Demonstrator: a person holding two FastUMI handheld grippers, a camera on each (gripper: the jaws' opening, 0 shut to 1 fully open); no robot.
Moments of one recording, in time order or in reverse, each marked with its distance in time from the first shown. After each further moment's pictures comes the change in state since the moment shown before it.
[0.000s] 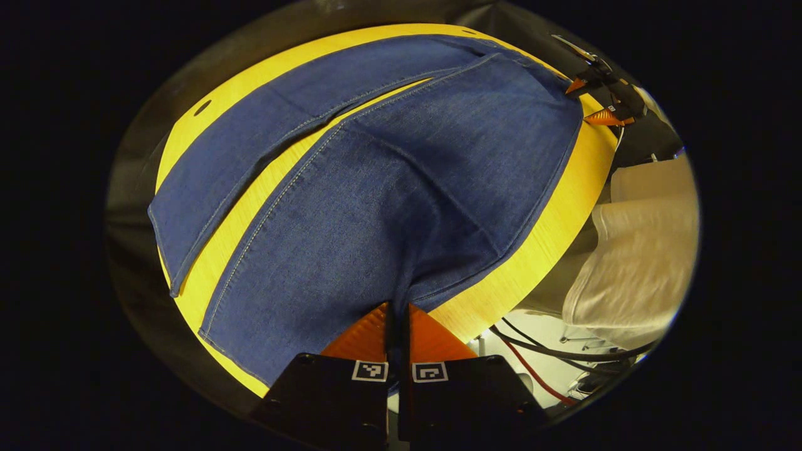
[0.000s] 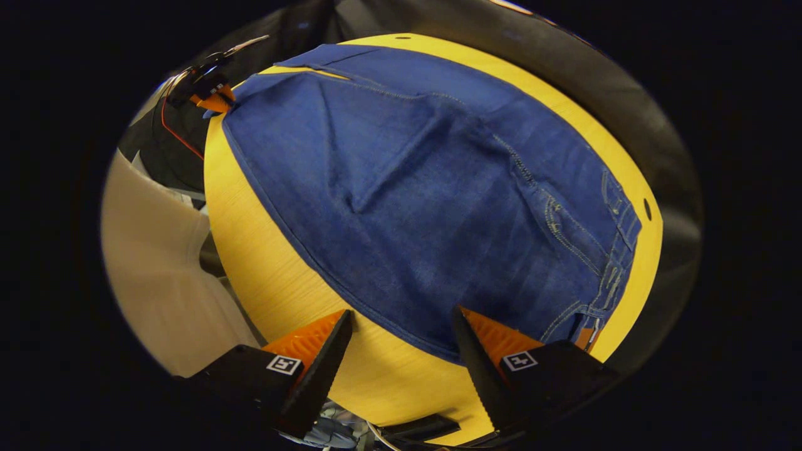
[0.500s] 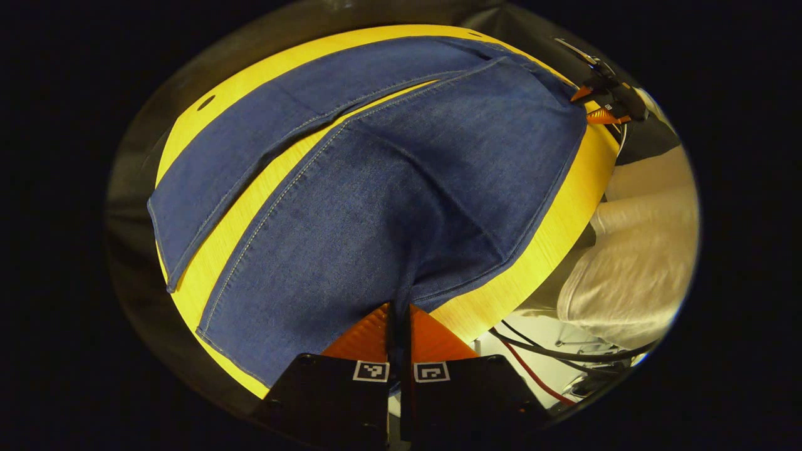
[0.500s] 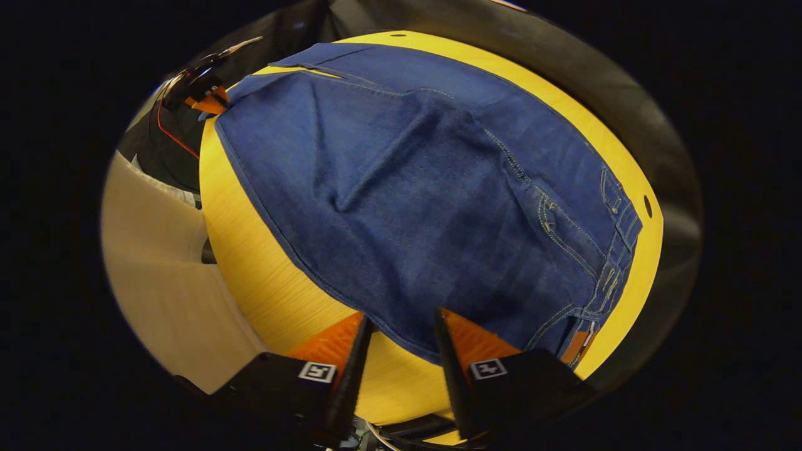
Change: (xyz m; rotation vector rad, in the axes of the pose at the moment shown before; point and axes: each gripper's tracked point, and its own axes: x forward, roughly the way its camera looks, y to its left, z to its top) left arm 0.003 0.002 0.002 -0.069 -0.014 -0.034; right arm -0.001 -0.016 0.006 0.030 -0.007 -0.018
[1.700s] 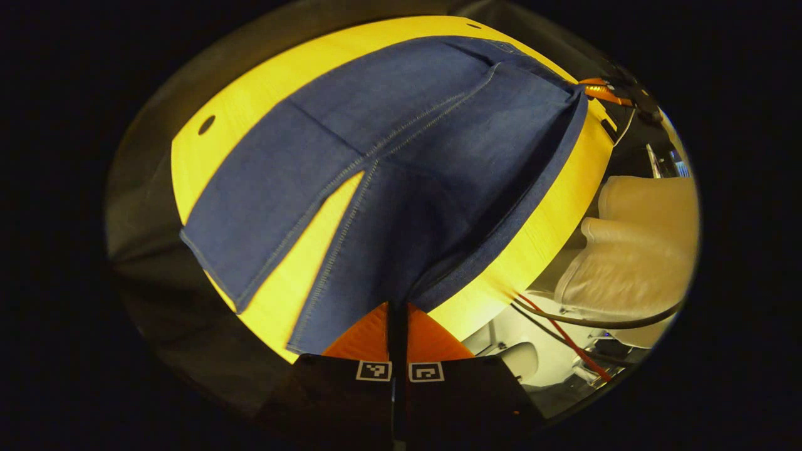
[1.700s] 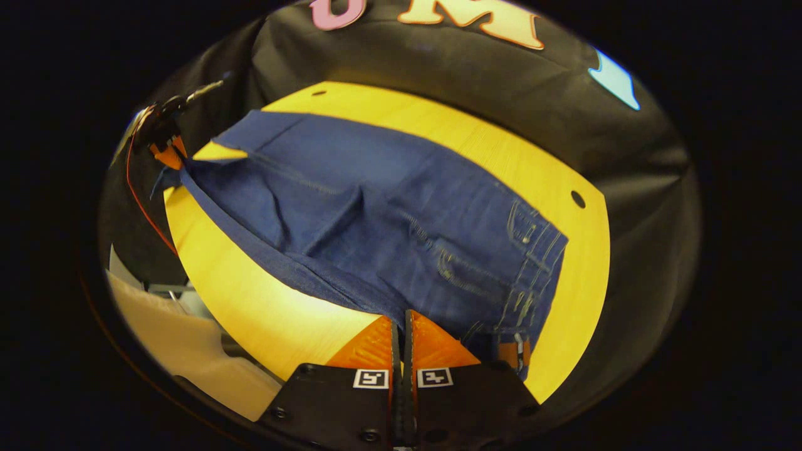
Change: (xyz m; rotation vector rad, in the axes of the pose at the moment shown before) left arm -0.096 0.063 0.073 0.157 0.180 0.038; right arm -0.092 -0.059 0.108 0.313 -0.232 -0.180
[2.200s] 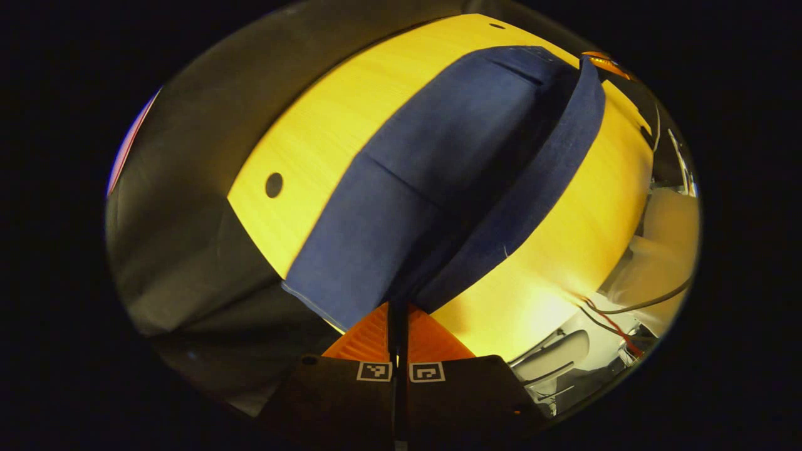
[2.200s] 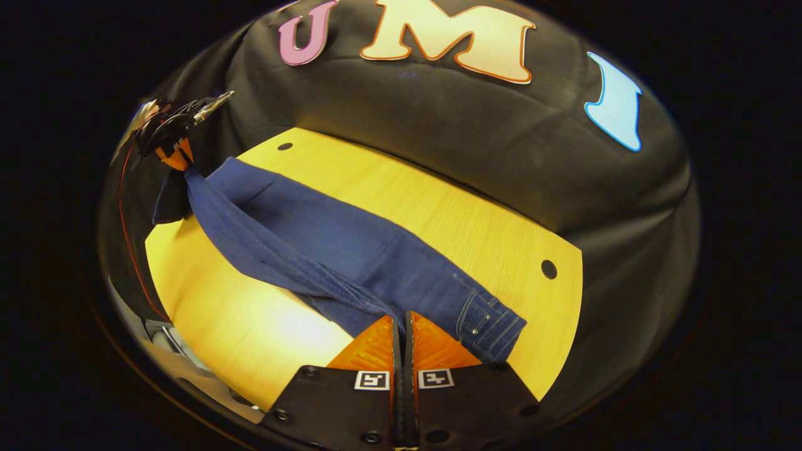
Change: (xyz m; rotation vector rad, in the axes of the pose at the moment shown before) left arm -0.050 0.147 0.116 0.110 0.076 0.244; right arm 0.036 -0.058 0.137 0.014 -0.127 -0.067
